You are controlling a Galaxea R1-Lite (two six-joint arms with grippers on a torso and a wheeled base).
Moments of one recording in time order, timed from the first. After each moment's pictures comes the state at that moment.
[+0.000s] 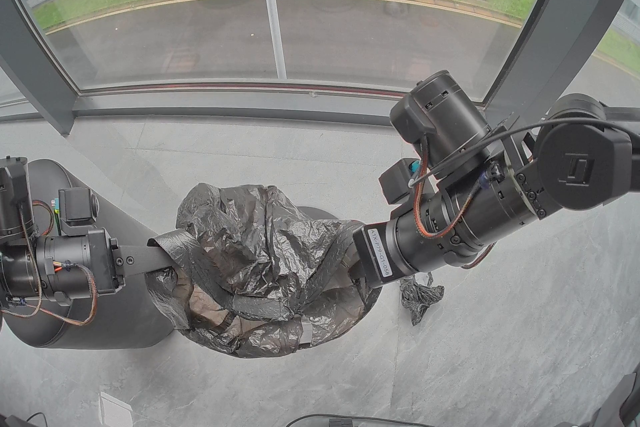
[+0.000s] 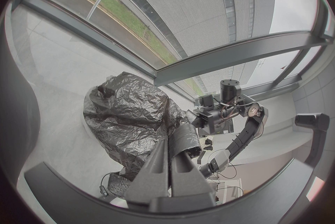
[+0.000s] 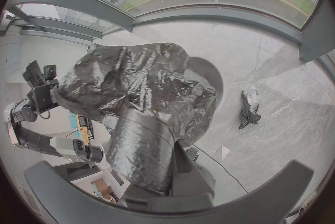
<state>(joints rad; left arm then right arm) -0.20 1.29 -0.60 -0.35 -0.82 -0.48 0.80 1.87 -1.53 0.54 0.10 0.39</state>
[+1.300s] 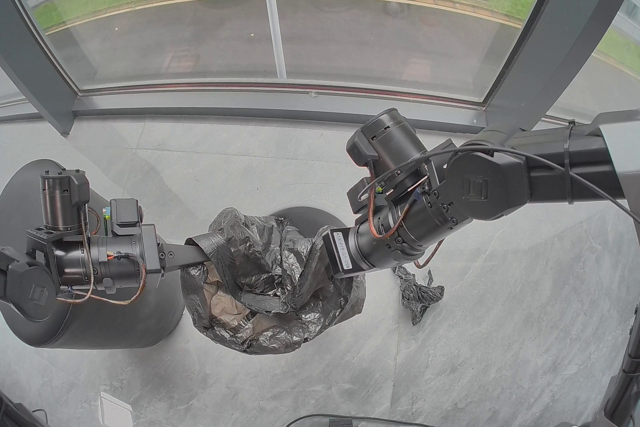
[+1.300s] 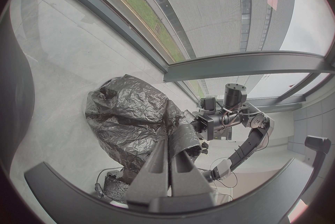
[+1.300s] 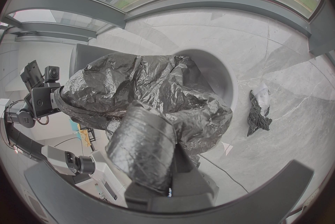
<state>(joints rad) -0.15 1.60 -0.60 -0.56 -0.87 -0.57 0.74 2.09 -1.64 0.47 0.17 0.38</state>
